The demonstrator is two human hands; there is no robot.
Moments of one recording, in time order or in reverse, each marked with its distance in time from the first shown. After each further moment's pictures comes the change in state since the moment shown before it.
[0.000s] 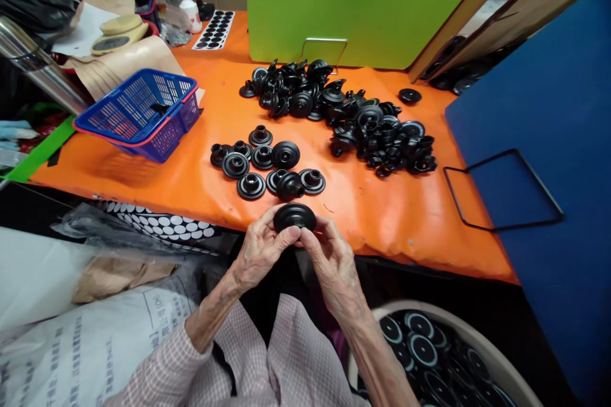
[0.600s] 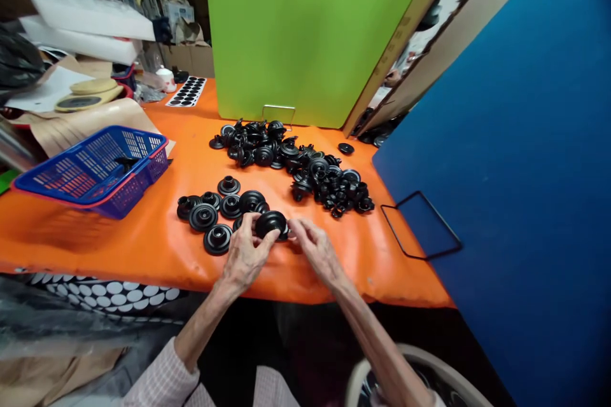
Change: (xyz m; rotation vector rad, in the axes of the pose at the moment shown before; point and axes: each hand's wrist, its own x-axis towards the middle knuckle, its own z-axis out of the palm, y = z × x) left_hand 0.084 0.002 0.008 0.531 0.173 0.215; right_hand 0.100 -0.007 -0.053 -0.528 0.113 -0.254
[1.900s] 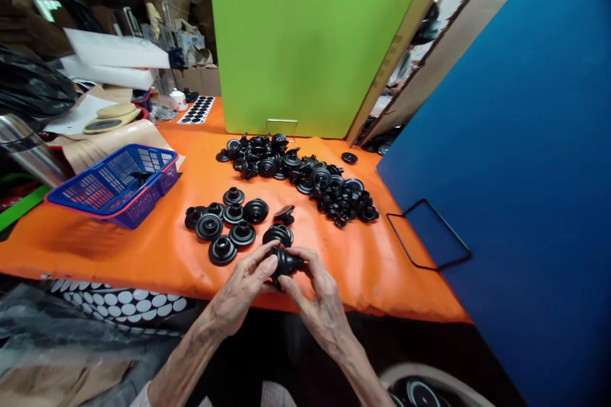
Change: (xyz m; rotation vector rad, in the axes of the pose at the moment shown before) left_hand -0.048 0.043 -0.014 -0.522 -0.337 -0.358; right_hand -0.056 -0.015 0.000 0.192 0.001 -0.159
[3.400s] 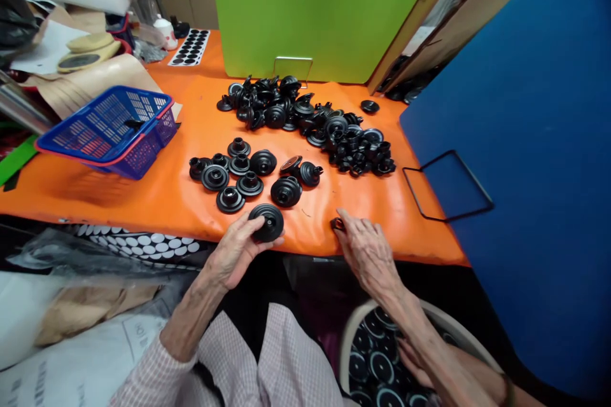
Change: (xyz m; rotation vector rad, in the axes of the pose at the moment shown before) left_hand -0.013 -0.020 -0.023 -0.295 0.234 -0.051; right_hand -0.028 0.062 -0.062 -1.125 -0.138 -0.216
